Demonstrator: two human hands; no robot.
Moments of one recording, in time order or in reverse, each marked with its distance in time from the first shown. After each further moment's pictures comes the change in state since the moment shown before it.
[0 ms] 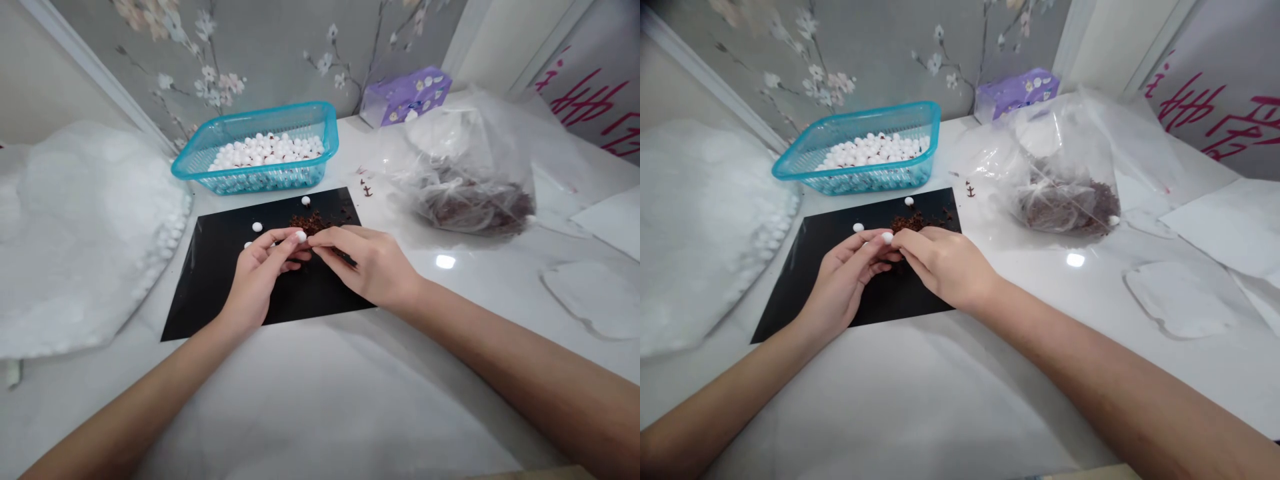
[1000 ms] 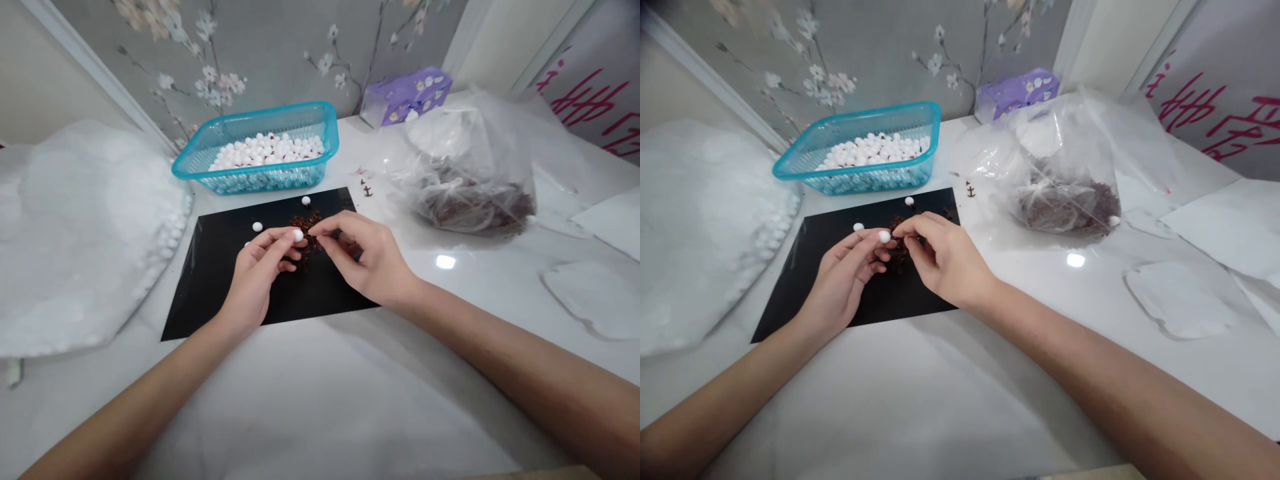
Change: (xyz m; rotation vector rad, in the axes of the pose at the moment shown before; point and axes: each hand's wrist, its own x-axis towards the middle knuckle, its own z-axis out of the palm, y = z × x) left_hand 0.001 0.001 -0.001 -0.034 0.021 0.018; right_hand 0.004 -0.003 0.004 0.369 0.137 0.174
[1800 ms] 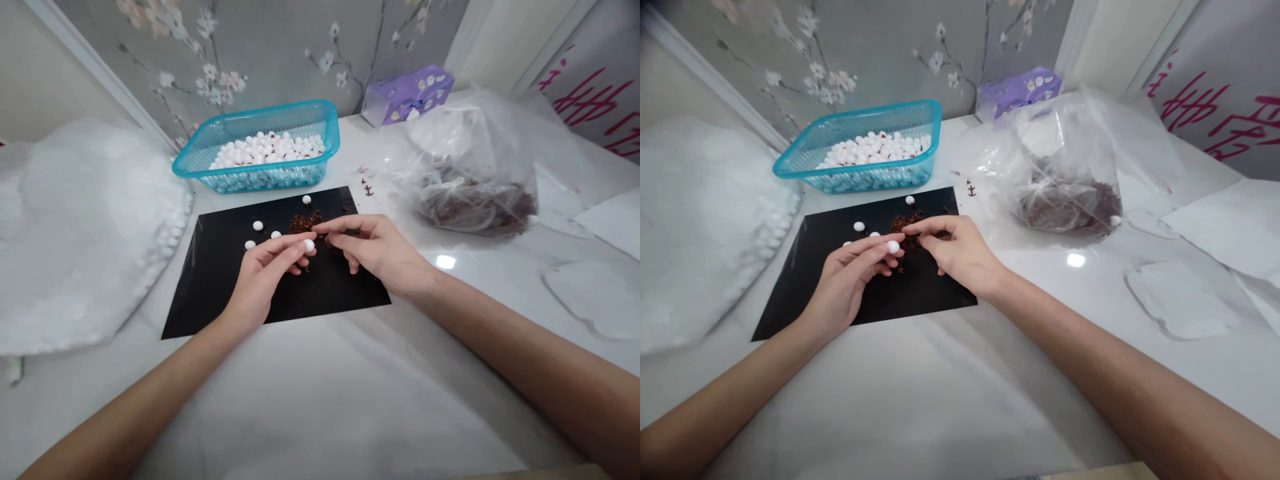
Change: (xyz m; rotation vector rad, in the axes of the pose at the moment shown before) left_hand -0.005 0.000 -0.001 0.041 -0.106 0.028; right_hand 0.011 -0.004 -0.009 0.404 -0.060 0.661
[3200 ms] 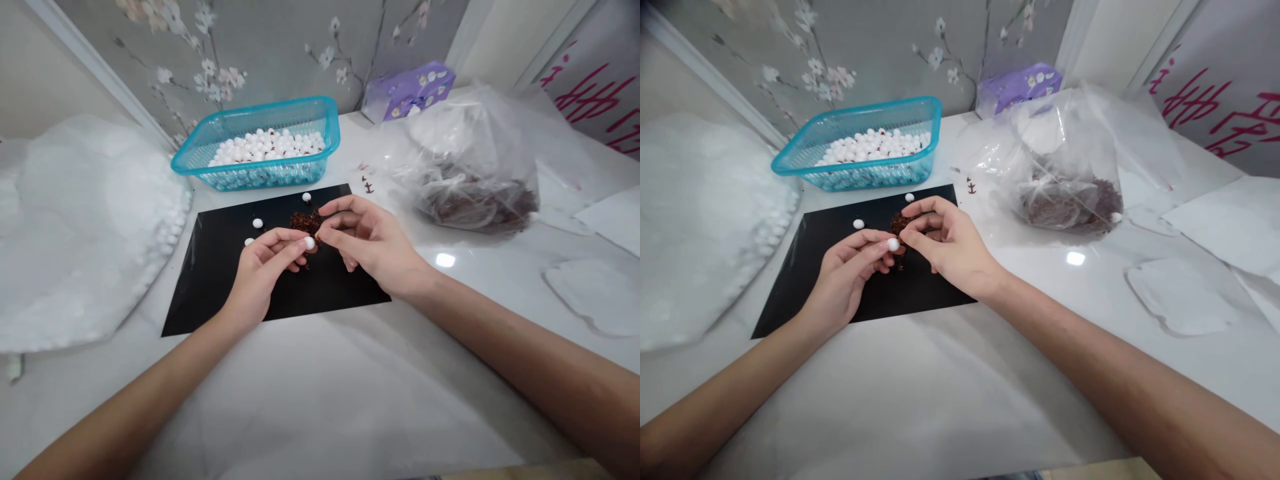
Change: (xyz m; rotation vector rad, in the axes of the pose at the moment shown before) left_hand 0.000 0.002 0.000 0.014 0.002 0.000; right_hand -0.003 0.000 0.003 0.179 -0.064 -0.173
